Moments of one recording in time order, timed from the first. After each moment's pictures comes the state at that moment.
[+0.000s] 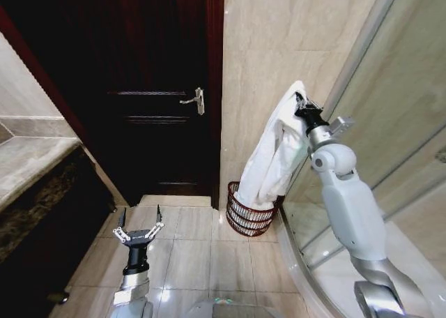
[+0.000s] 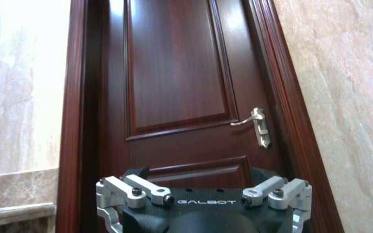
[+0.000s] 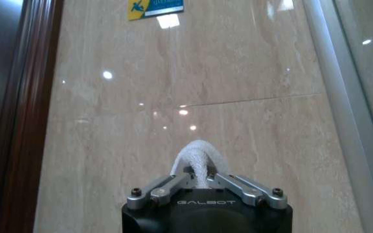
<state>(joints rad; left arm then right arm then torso) 1.80 -1.61 -0.69 -2.05 0.08 -0.68 -0.09 -0.58 1.08 0.41 1.84 0.63 -0.23 0.14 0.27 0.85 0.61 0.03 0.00</state>
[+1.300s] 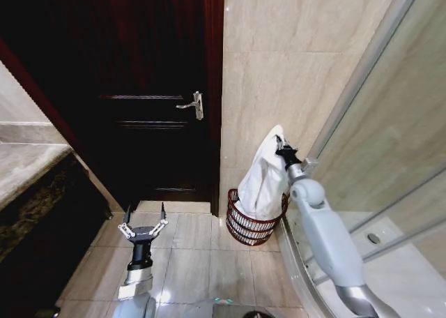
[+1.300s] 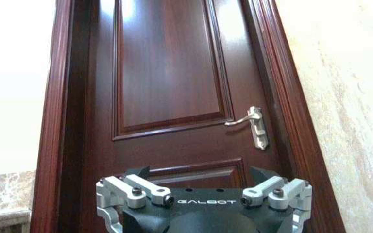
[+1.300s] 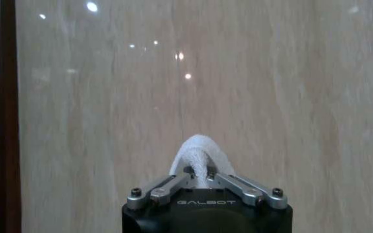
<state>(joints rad) 1.78 -1.61 -0.68 -2.06 0.07 -0.66 -0.07 -0.81 1.23 0.37 1.65 0.45 -0.06 0.07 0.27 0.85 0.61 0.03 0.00</state>
